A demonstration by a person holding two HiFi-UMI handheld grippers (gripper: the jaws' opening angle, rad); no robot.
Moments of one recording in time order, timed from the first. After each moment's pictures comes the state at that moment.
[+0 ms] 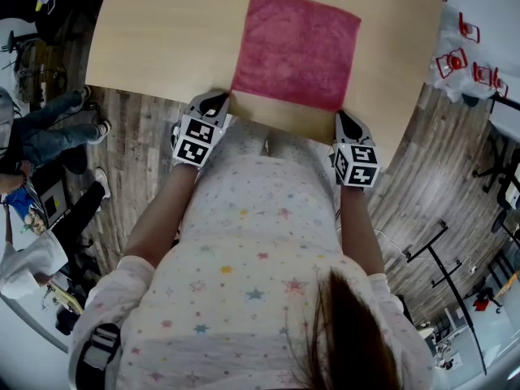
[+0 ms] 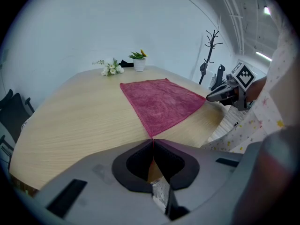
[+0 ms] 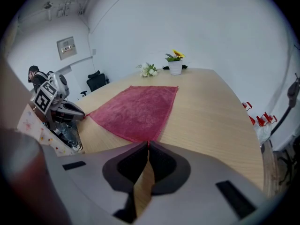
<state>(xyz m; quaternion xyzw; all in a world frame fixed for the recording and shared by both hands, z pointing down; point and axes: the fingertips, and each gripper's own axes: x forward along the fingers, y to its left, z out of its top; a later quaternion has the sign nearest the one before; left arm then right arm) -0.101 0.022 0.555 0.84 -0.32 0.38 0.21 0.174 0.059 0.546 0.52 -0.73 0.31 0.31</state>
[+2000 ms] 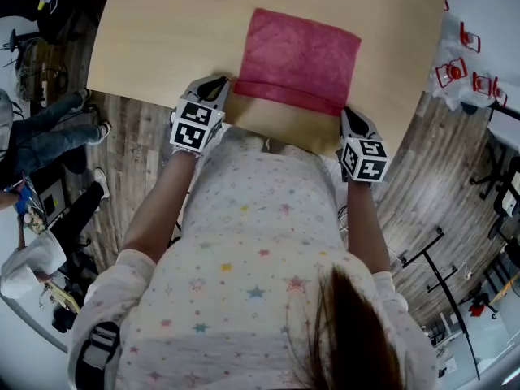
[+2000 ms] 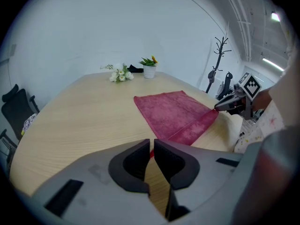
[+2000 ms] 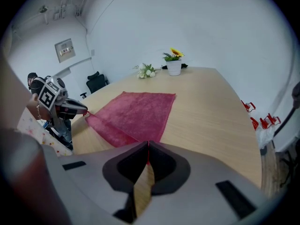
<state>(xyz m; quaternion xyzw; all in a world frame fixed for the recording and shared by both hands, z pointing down) -0.098 -0.048 0.538 0.84 -0.36 0.34 0.22 0.190 0.013 0.540 0.51 -0.73 0.32 0.31</state>
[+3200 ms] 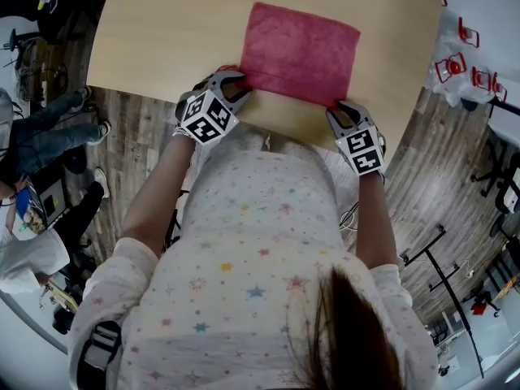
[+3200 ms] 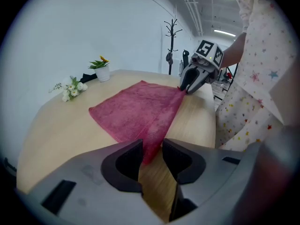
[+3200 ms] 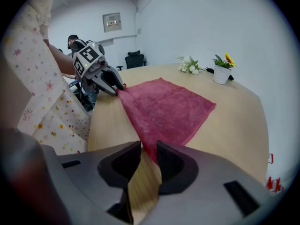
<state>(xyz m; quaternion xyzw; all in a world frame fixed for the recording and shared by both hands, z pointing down) -0.045 -0.010 0.562 0.89 -0.15 0.42 0.07 0.151 0.033 0.551 0.33 -0.82 0.19 0.43</state>
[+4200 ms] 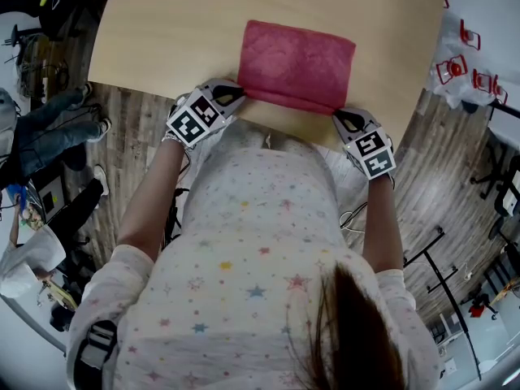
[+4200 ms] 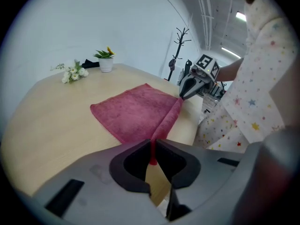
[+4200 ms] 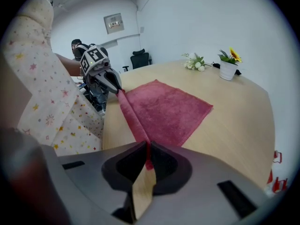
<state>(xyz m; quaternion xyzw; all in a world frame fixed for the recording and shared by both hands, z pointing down) -0.059 0.013 0.538 0.89 -0.12 0.39 0.17 0.152 0.049 0.537 0.27 -0.83 0.22 0.43</state>
